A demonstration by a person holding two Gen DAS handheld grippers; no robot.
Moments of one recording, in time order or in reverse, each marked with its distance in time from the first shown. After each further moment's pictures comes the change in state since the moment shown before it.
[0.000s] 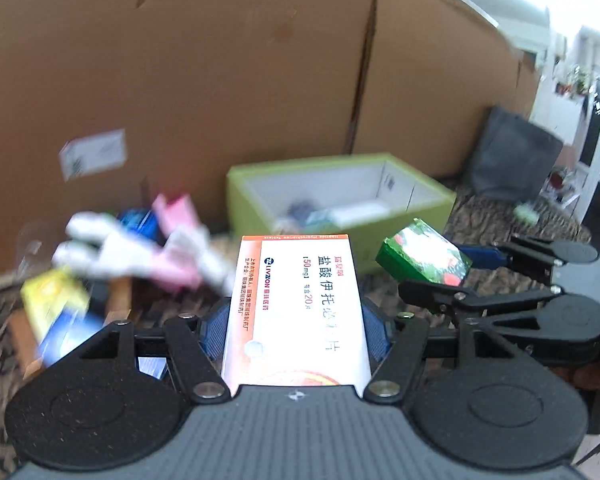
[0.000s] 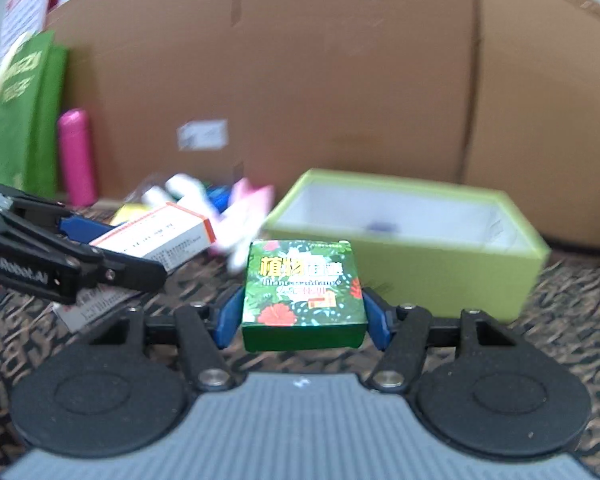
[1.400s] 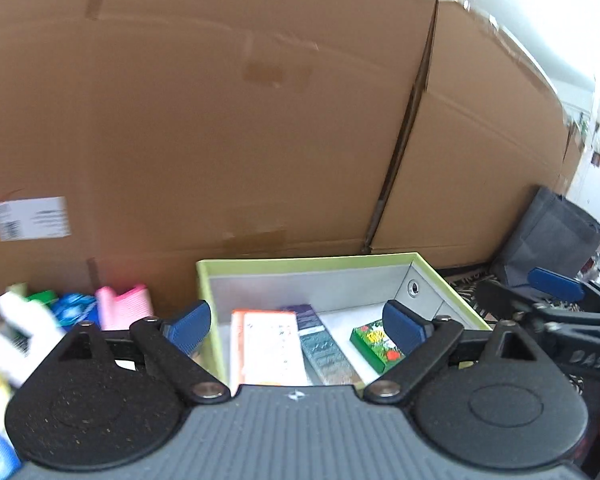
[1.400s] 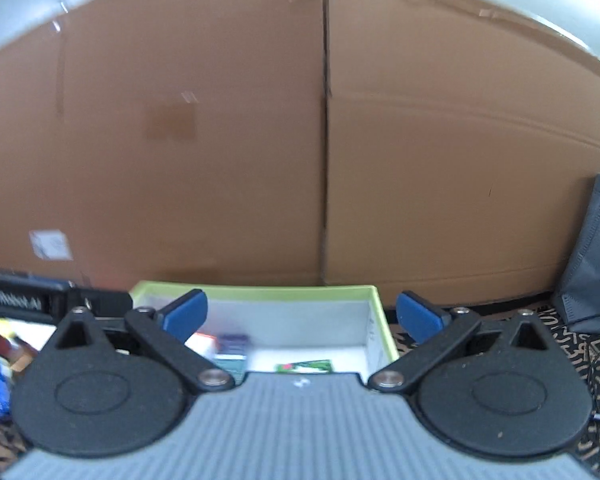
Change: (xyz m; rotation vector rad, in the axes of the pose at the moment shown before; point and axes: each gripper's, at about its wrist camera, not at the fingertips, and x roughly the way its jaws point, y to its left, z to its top) left arm 0.095 -0.018 0.079 -0.152 -0.109 0.067; right arm 0.043 -0.112 0.056 0.142 -0.170 -0.186
